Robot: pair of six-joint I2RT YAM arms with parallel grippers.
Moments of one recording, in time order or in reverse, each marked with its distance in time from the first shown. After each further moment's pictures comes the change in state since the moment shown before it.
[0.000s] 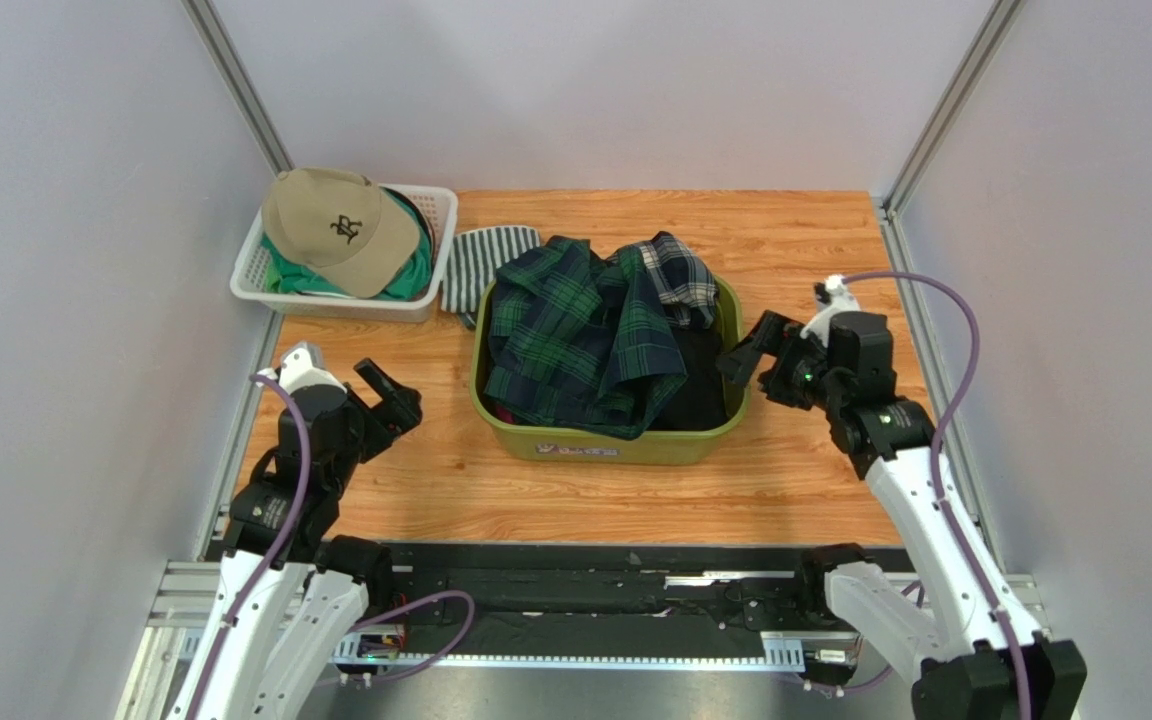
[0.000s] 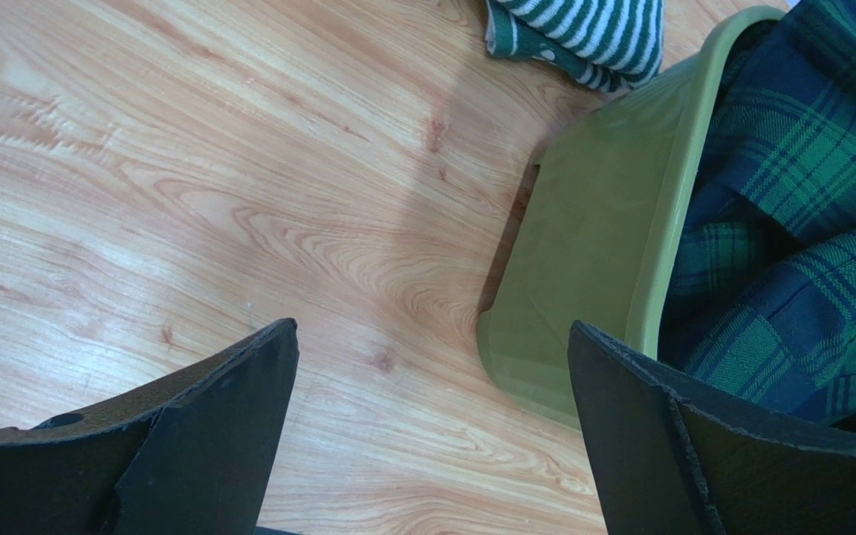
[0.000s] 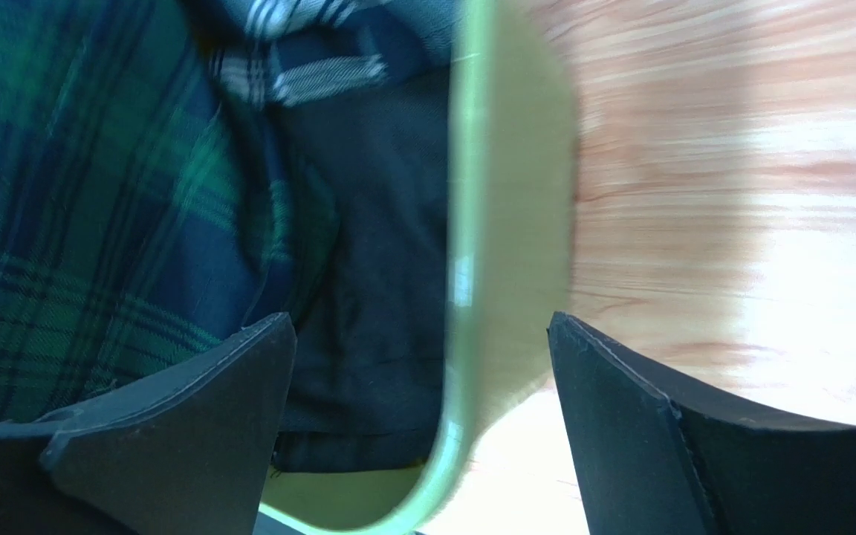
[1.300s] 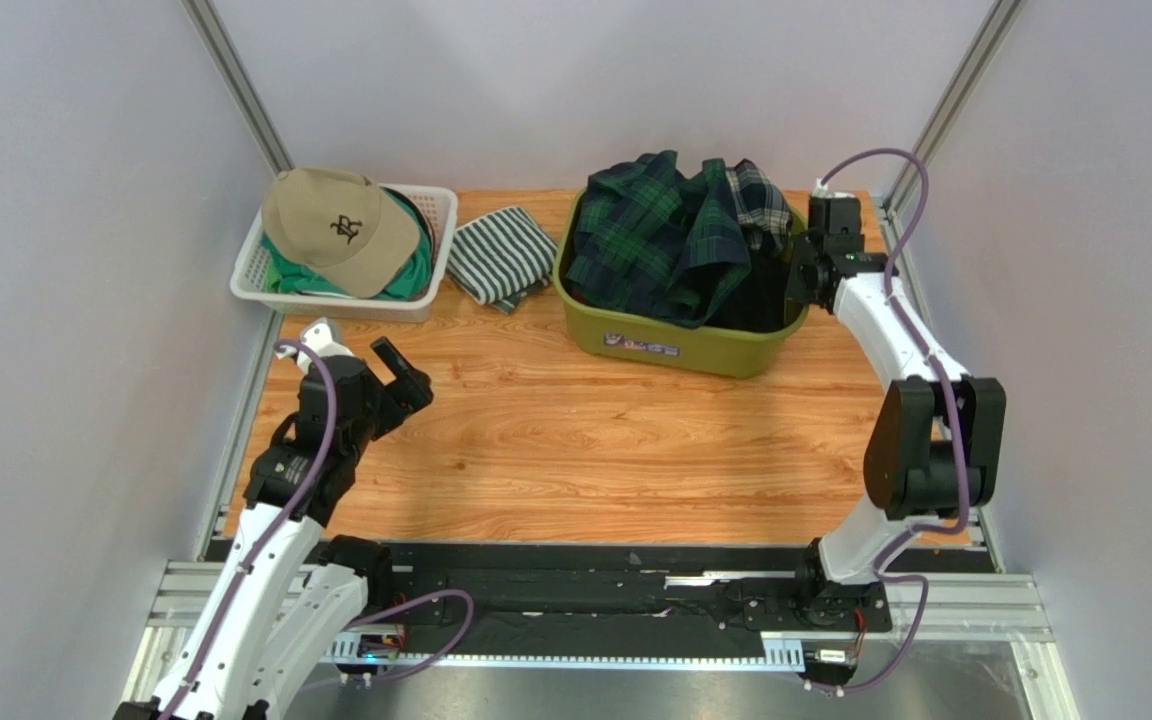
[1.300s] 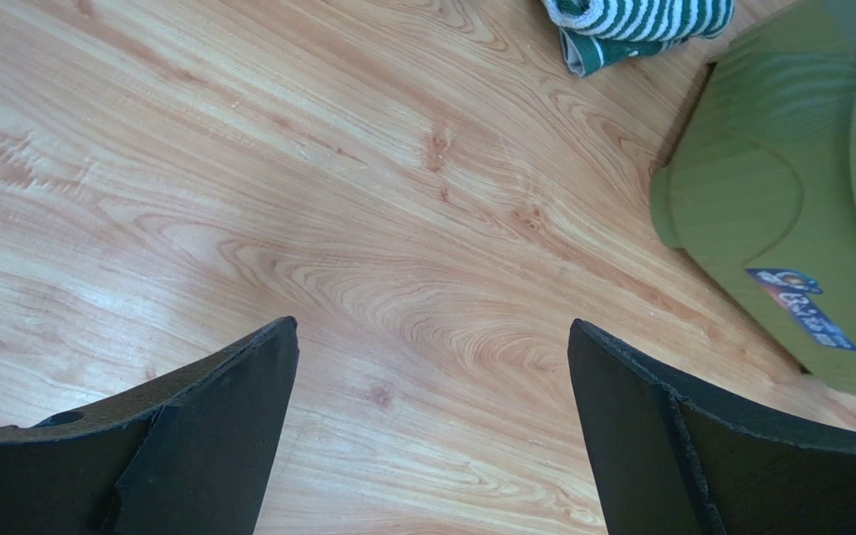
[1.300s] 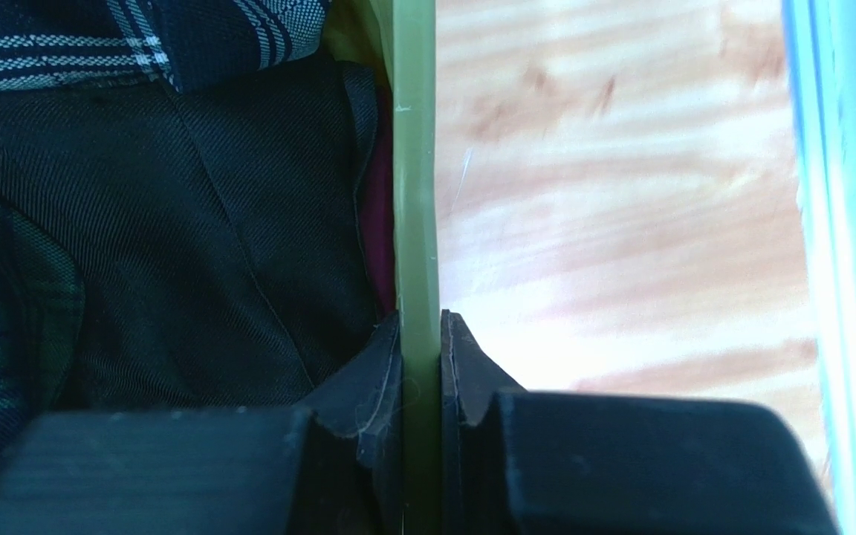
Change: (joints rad) left arm 0.000 0.166 0.000 0.126 0.000 0.030; right arm -0.082 0.782 0.558 -0.038 0.492 -0.379
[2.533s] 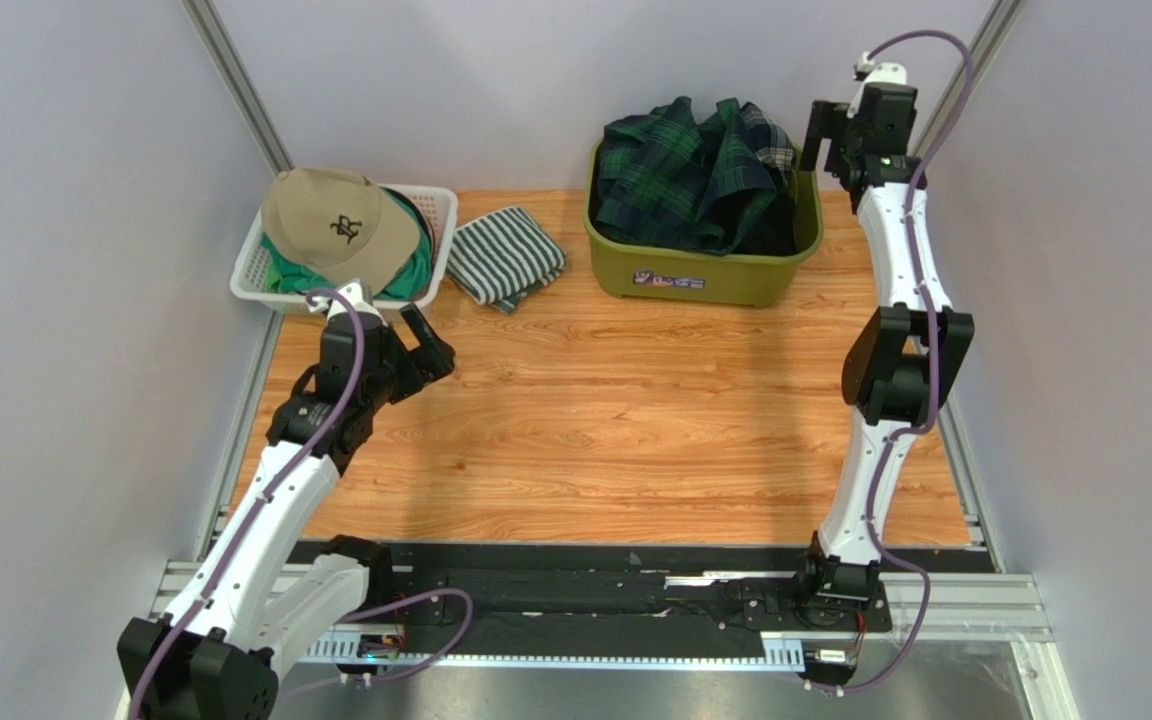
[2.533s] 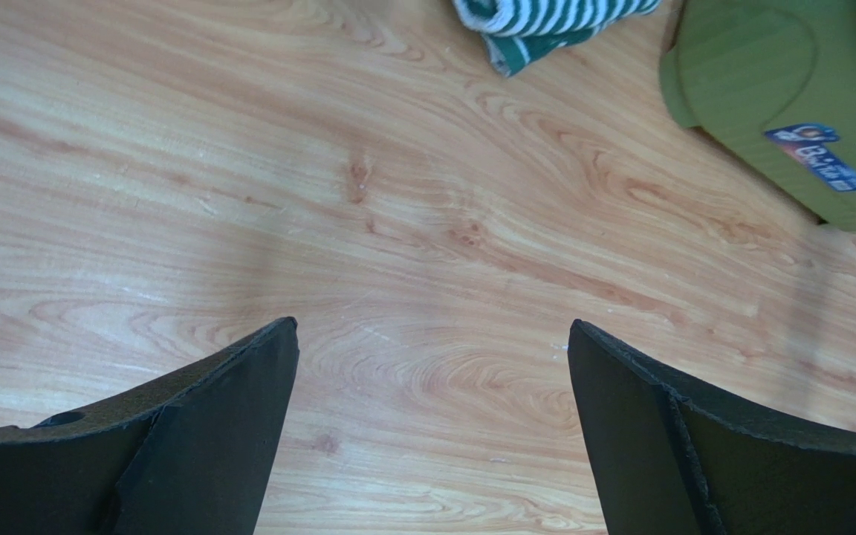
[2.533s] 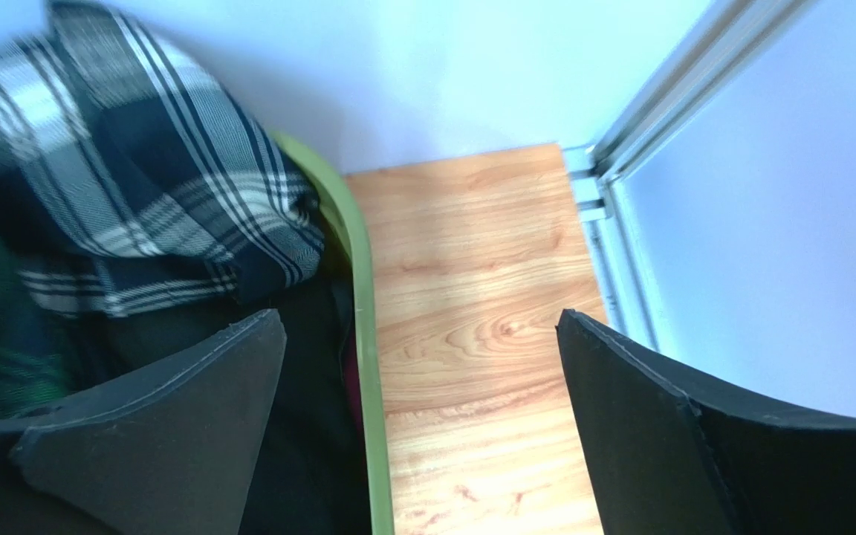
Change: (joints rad) left arm 0.000 0.254 0.086 0.158 0.117 0.066; right arm -0.150 0.560 0.901 0.038 -0.103 -0.175
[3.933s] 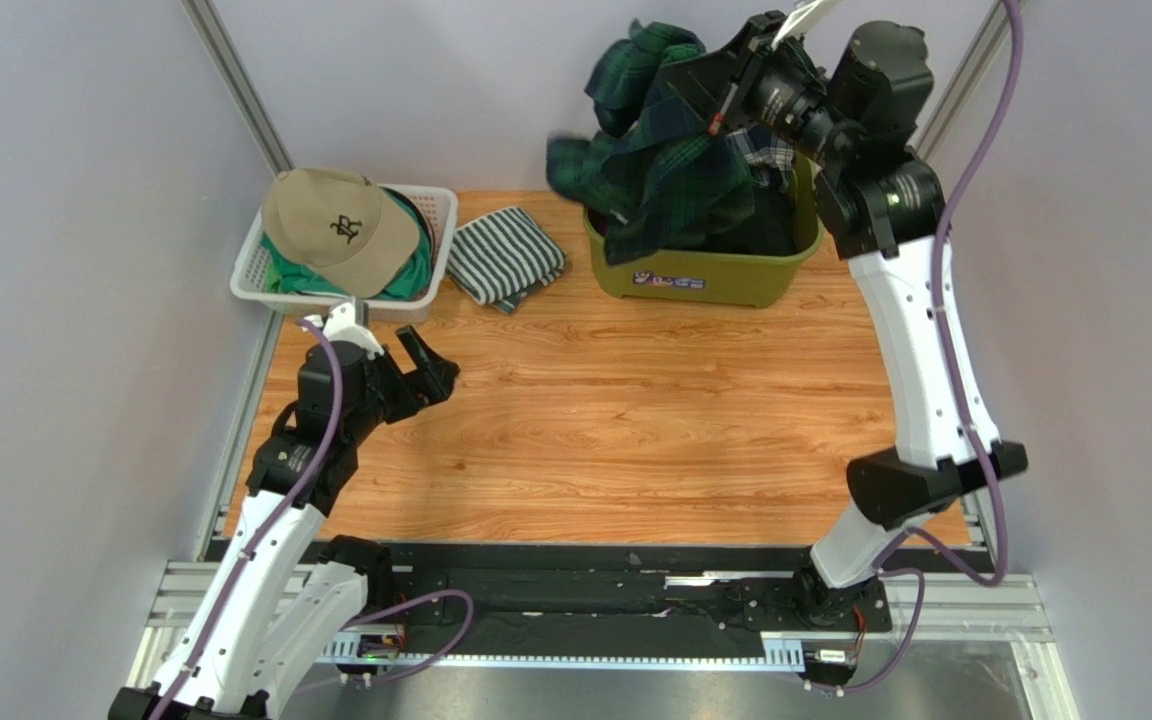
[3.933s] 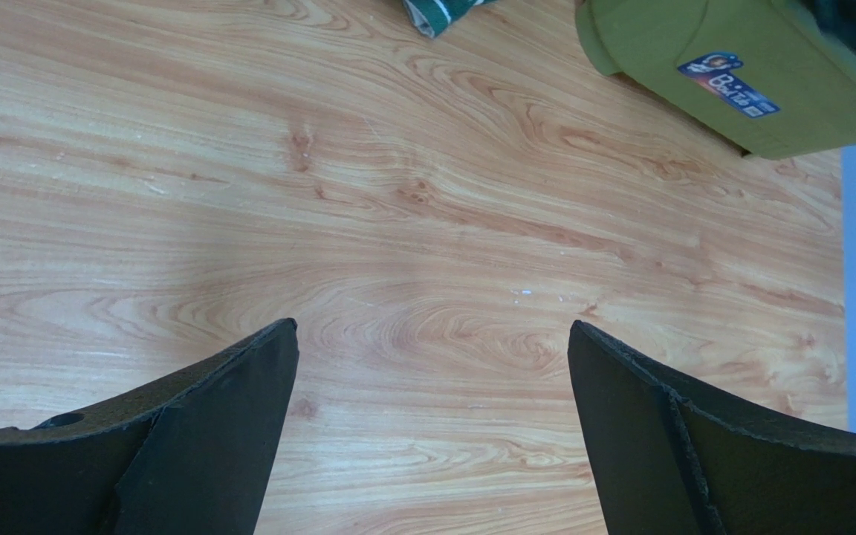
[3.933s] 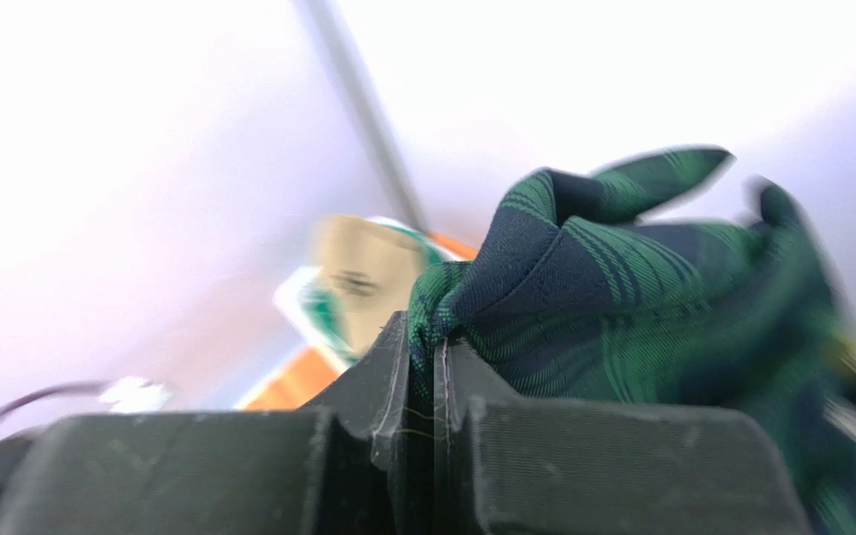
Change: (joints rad) left arm 0.000 -0.192 -0.055 -0.032 0.121 0.042; right arm 0.382 -0.486 0.034 0.009 -0.550 0.379
